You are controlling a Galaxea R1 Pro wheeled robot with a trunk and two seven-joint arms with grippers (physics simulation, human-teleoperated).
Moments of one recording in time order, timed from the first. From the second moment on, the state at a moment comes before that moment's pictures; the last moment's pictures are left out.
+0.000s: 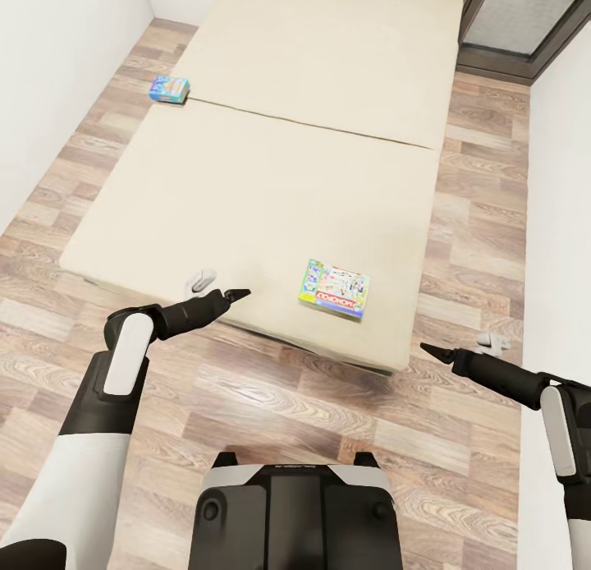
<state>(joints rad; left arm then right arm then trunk) -0.81 0.03 0.05 -1.37 0.83 0.98 0.01 -0.52 -0.23 -0.40 -1.45 -0.20 0.88 0.76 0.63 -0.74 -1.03</state>
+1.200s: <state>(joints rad) -0.81 0.03 0.05 -1.36 0.83 0.98 0.01 -0.52 -0.23 -0.40 -1.45 -0.20 0.88 0.76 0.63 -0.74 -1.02</state>
